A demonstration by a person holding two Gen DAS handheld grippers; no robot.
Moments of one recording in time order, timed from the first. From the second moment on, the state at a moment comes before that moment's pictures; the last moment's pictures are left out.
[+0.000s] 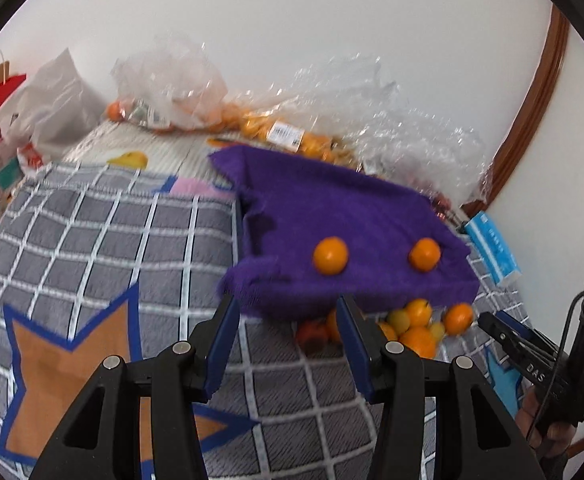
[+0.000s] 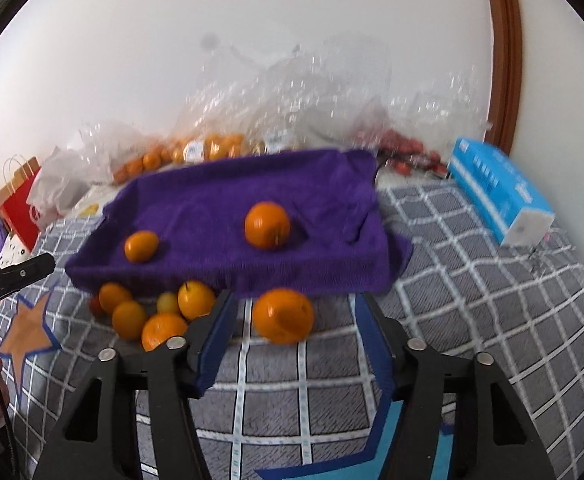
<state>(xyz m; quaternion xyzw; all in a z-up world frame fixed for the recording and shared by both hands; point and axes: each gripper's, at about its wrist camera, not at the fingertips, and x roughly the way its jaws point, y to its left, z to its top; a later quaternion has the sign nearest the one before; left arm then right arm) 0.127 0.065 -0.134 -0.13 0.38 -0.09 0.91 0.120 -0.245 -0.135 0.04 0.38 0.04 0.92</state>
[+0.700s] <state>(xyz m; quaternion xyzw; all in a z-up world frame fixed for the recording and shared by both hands) 0.139 0.026 -0.166 -0.09 0.44 -0.08 0.89 0.147 -0.245 -0.173 0.07 0.42 0.07 0.90</state>
